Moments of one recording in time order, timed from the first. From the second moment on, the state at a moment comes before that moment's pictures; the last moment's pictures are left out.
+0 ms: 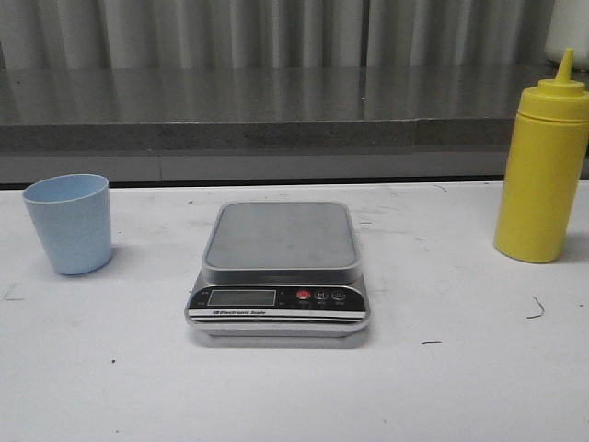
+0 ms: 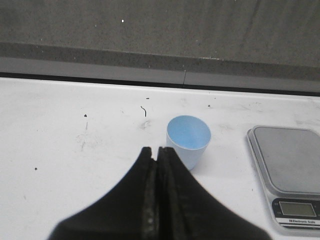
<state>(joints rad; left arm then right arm) -0.04 0.52 -0.67 -0.01 0.63 -0.09 0.01 0.51 -0.56 -0.06 0.60 0.01</state>
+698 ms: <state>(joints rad) -0.10 0.97 -0.86 0.00 0.77 -0.07 0.01 0.52 -0.55 -0.06 0.61 0.01</state>
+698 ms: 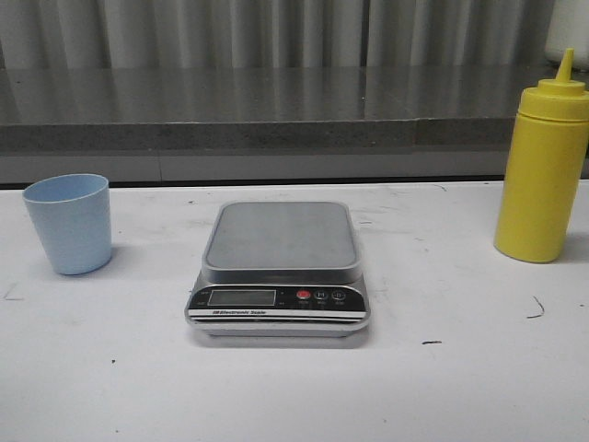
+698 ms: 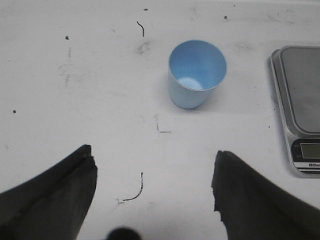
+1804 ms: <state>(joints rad) -0.13 1.91 -1.45 0.04 0.87 -0.05 0.01 0.52 -0.55 -0.06 0.61 0.01</state>
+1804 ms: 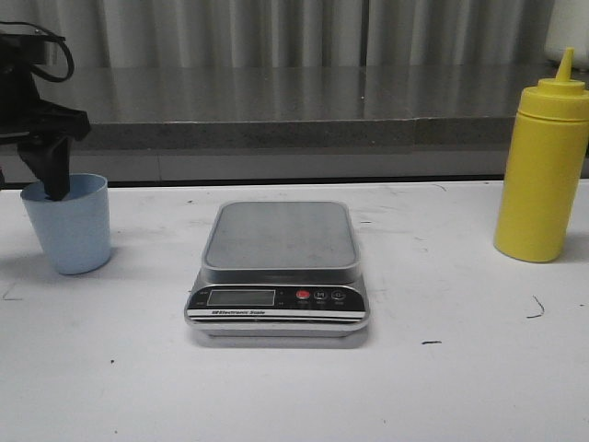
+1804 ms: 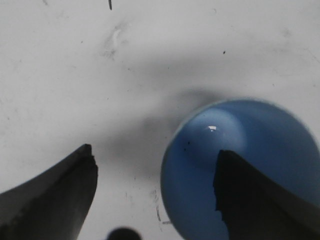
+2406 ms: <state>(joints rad) -0.13 1.95 -1.47 0.00 0.87 -0.05 0.01 0.52 -0.55 -0.06 0.61 0.01</state>
